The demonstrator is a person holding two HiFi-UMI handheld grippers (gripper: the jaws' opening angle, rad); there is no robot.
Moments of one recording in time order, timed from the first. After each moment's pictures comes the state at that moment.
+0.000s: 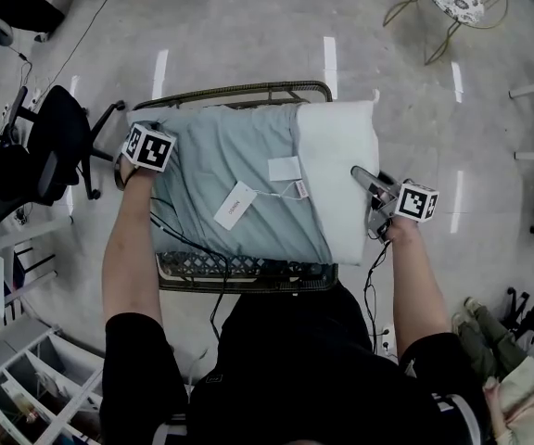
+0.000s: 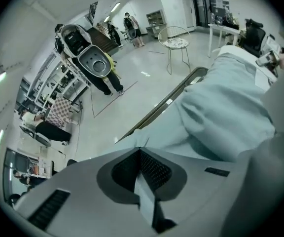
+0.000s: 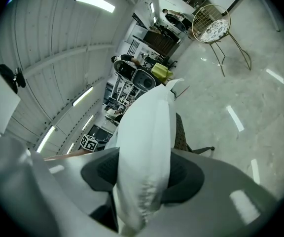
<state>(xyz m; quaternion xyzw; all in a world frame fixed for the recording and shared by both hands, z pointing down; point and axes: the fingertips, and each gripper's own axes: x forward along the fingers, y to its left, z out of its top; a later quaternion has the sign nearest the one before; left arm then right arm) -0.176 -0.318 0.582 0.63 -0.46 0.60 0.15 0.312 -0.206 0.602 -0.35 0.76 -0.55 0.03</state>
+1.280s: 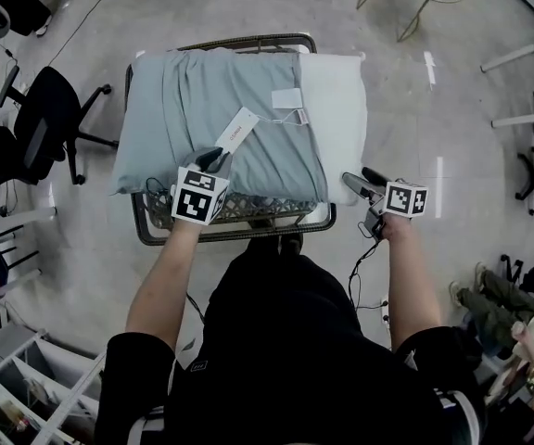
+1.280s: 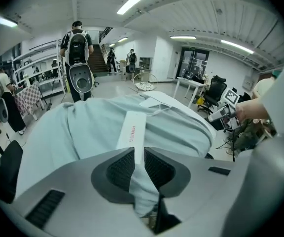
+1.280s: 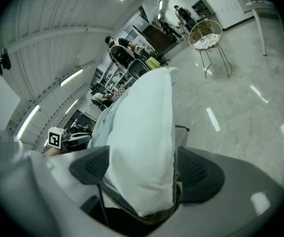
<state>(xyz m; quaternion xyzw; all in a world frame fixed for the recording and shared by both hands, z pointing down) -0.002 -0.062 0.557 0.81 -0.39 0.38 0.23 0.314 -0.005 0.613 -0.41 0.74 -0.53 -0.08</state>
